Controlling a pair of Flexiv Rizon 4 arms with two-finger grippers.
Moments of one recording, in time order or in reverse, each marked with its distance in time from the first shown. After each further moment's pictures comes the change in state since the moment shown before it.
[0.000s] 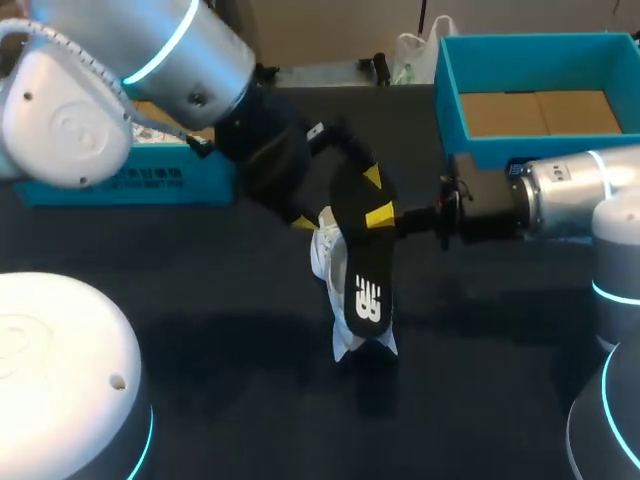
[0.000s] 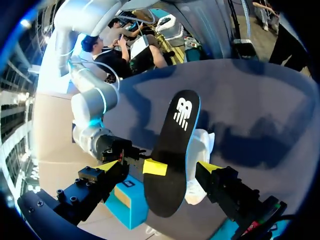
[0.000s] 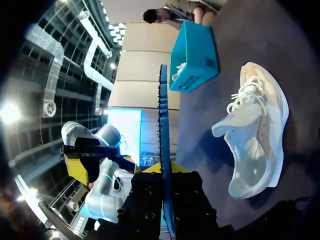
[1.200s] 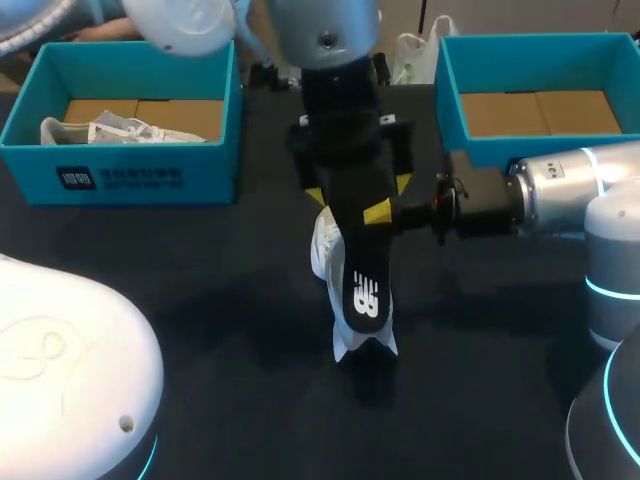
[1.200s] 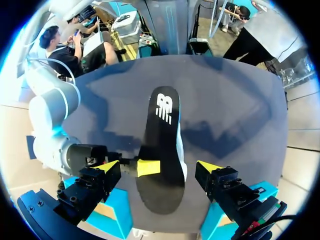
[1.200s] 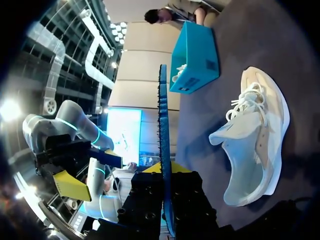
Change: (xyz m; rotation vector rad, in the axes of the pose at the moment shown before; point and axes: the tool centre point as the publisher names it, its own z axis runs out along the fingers) left arm -0.015 0.017 0.013 -0.031 0.486 0.128; right arm -0.007 0.011 0.002 0.003 0.004 -0.019
